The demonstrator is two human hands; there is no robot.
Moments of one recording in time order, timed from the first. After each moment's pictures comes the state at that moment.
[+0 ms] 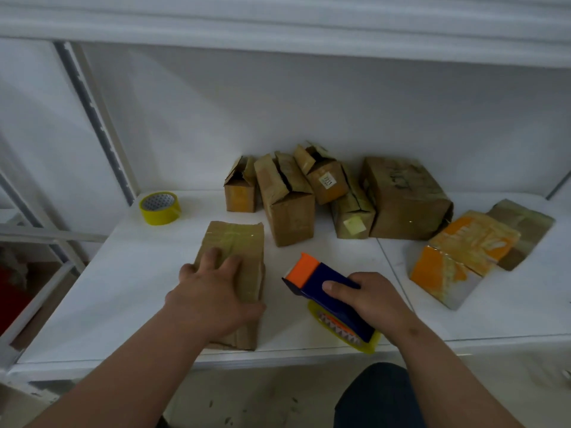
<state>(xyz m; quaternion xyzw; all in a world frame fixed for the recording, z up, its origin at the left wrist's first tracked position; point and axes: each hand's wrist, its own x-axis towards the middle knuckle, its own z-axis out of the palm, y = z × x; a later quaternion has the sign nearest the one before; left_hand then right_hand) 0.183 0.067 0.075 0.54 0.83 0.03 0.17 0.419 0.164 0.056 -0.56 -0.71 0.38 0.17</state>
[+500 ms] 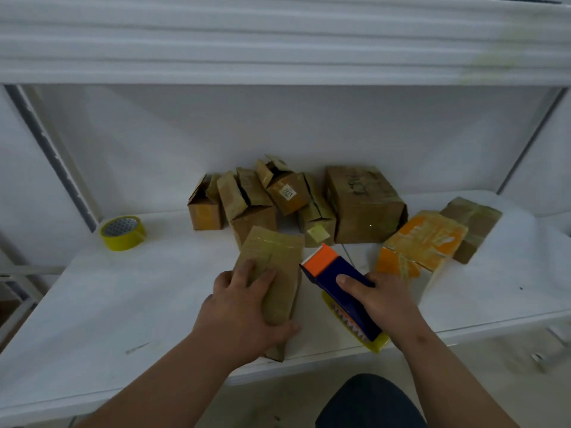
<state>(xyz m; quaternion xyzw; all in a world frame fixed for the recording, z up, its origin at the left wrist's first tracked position) 0.267 0.092 0.069 0.66 0.74 0.08 0.10 0.488 0.169 0.065 -0.62 -0.63 0.37 0.28</state>
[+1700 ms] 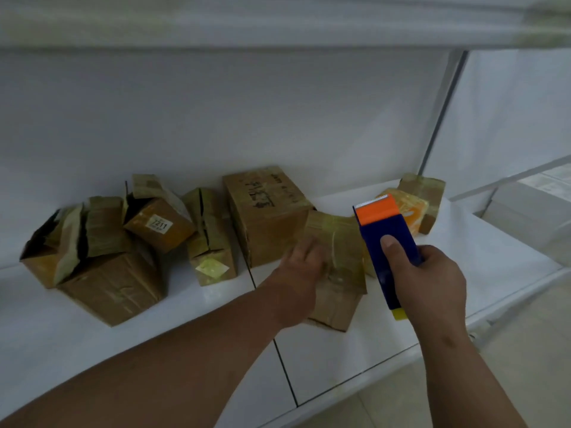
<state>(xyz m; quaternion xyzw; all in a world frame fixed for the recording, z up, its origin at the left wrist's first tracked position) 0.483 0.320 0.039 0.83 0.51 0.16 0.15 0.667 0.273 0.078 -0.72 -0.47 0.17 0.49</state>
